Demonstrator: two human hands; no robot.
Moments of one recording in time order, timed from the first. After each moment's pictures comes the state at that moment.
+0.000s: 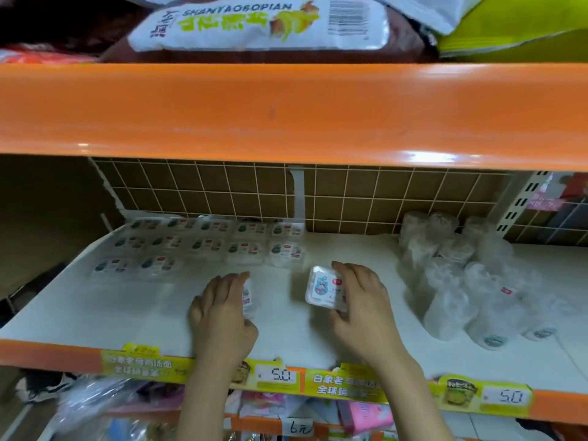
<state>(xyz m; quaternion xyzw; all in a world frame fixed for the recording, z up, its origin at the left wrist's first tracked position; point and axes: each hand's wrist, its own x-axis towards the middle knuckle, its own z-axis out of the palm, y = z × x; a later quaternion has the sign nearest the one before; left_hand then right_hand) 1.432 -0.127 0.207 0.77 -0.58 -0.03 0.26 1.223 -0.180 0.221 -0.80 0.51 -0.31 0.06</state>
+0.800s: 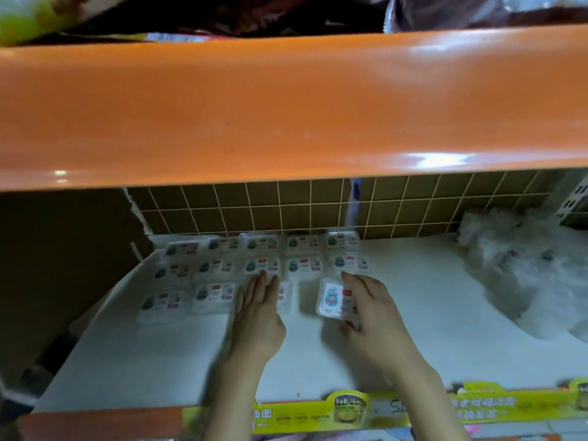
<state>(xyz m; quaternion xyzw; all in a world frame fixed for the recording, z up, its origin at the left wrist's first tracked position) 1.552 -0.183 0.193 0.70 -0.69 -0.09 0.14 1.354 -0.184 0.207 -0.79 0.55 -0.24 0.12</state>
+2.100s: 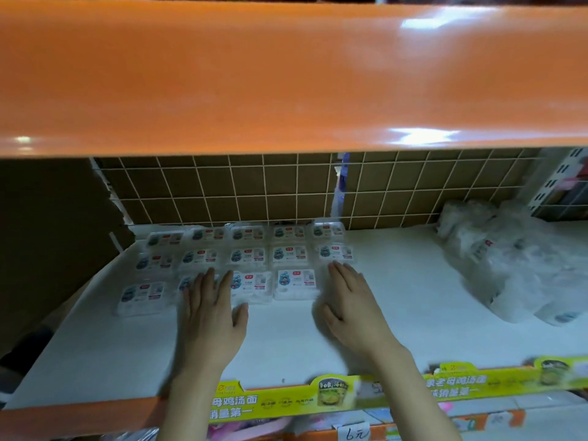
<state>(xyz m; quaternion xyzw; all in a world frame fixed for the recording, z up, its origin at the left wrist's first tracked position) 1.594 -0.165 0.170 0.73 -0.66 0.02 0.19 1.354 -0.191 0.189 -0.81 0.56 -0.18 0.09</state>
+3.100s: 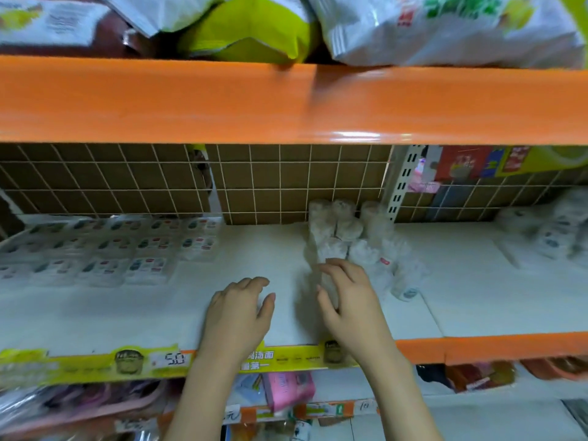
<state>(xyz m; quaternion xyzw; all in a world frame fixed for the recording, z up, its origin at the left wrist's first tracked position) 1.270 -0.136 0.228 0.67 -0.70 -0.04 0.24 1.084 -0.147 0.245 -0.77 0.54 -0.33 0.08</state>
